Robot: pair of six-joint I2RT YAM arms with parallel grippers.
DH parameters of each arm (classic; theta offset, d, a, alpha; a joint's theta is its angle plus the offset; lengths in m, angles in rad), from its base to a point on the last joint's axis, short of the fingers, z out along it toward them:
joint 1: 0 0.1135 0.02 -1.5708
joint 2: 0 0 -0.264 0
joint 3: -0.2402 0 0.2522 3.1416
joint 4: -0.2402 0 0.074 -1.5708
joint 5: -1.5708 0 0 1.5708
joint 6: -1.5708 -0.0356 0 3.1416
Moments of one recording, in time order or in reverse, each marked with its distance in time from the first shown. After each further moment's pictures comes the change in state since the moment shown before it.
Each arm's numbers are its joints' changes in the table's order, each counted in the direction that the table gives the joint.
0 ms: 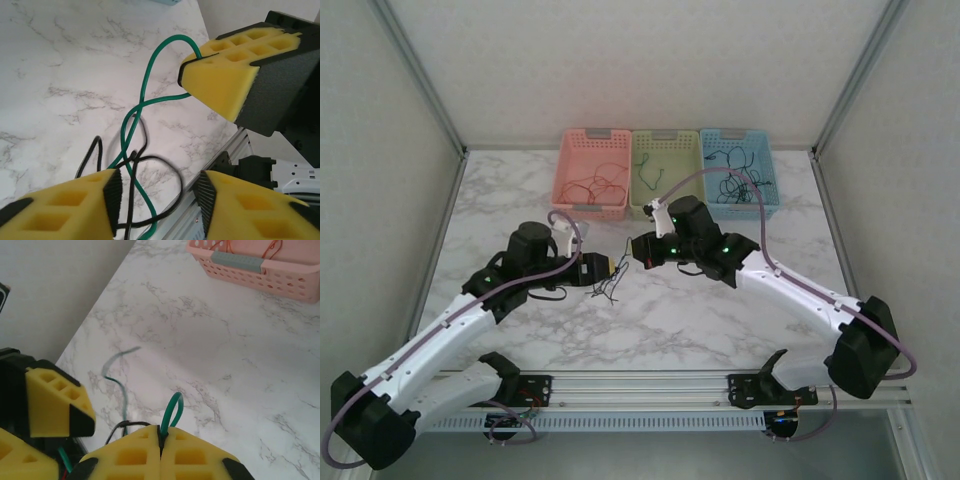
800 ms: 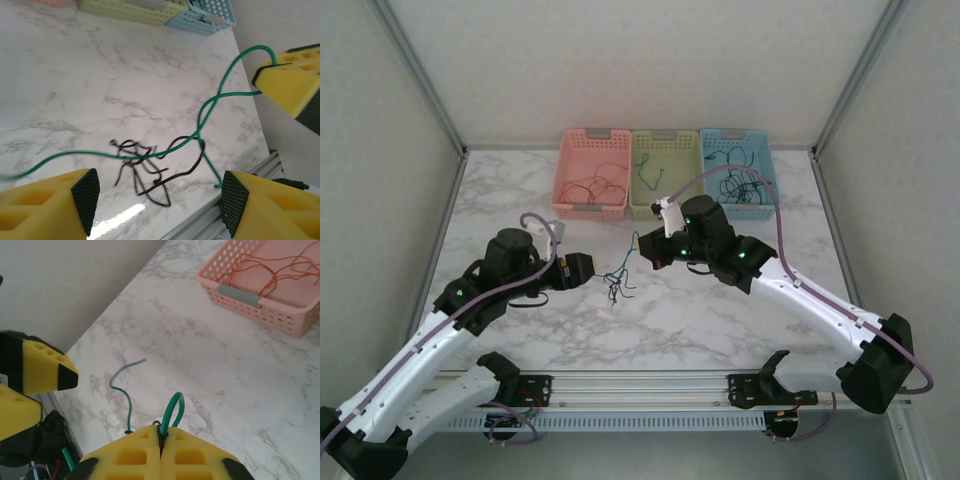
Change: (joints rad) left arm -0.001 -0.172 -0.055 -0.242 0.235 -0.006; right arm -0.008 -0.095 0.000 -0.031 -0.036 0.065
